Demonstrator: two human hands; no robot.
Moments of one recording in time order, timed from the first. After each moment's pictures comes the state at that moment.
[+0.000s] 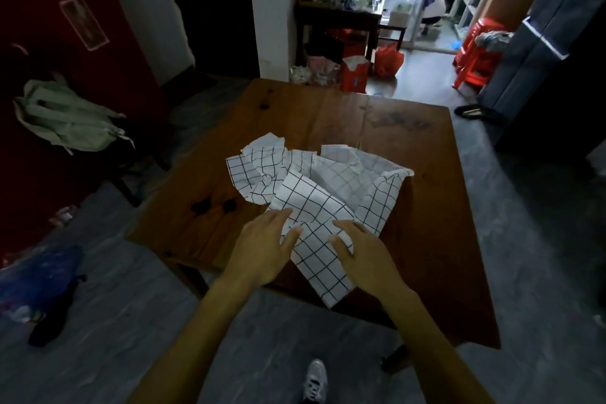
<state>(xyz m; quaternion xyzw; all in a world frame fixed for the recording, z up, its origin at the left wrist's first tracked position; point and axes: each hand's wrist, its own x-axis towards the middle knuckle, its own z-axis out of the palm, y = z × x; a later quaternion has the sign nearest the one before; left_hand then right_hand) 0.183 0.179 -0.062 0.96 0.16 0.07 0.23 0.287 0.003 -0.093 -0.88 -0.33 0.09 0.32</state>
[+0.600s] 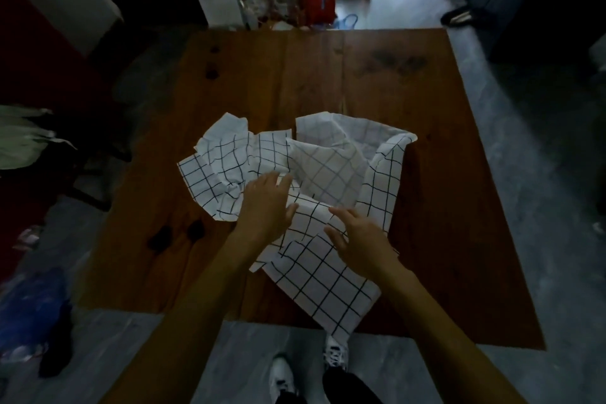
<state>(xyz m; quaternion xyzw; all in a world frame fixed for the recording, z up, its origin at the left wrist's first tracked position) 0.389 0.255 -0.137 0.99 0.09 -0.03 0.08 0.409 0.061 -0.167 -0.91 -0.25 0.16 0.28</state>
